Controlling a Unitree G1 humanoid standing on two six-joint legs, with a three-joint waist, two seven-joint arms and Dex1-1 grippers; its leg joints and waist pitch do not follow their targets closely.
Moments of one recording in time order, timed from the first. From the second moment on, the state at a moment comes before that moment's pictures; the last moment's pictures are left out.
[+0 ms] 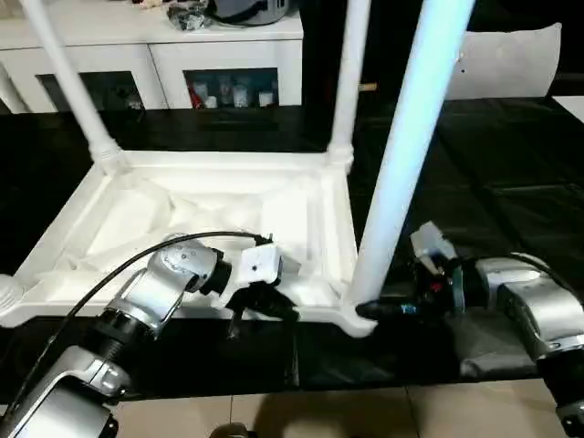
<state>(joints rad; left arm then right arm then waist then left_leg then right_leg) -0.54 0.45 -0.42 0.39 -0.02 0.09 -1.39 -0.37 -0.57 0.17 0.27 0.31 0.29 1.44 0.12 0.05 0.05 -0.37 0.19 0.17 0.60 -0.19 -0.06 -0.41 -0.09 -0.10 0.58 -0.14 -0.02</state>
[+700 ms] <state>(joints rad) -0.53 0.34 -0.33 0.38 0.03 0.36 -1.10 -0.40 -0.33 0.07 0.26 0.23 0.48 0.91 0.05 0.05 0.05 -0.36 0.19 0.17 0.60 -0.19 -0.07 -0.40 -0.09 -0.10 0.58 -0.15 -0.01</state>
